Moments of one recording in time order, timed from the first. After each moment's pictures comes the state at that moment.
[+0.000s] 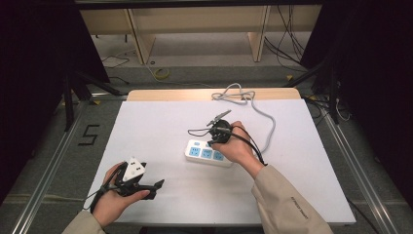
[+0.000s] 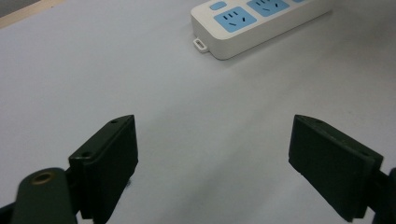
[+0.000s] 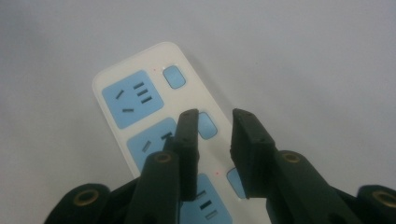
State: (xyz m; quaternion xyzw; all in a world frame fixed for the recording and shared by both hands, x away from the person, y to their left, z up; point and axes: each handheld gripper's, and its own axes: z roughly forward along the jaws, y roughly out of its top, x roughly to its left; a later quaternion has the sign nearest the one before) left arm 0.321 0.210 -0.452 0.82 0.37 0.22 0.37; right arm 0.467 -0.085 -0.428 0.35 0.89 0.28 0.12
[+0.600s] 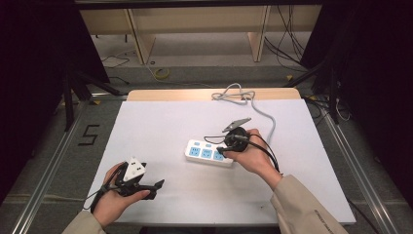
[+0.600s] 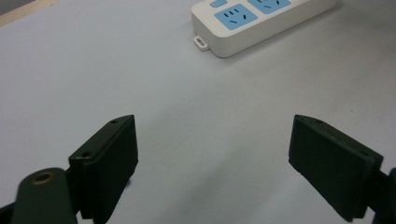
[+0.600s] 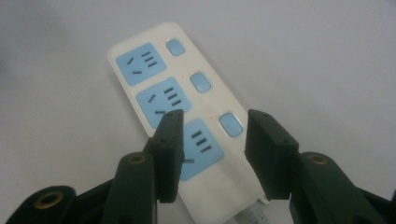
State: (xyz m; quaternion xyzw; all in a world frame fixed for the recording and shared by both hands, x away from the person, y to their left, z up) left arm 0.321 0.210 -0.452 0.82 0.37 0.22 0.37; right arm 0.436 -0.128 -0.425 0.35 0.87 0.32 0.12
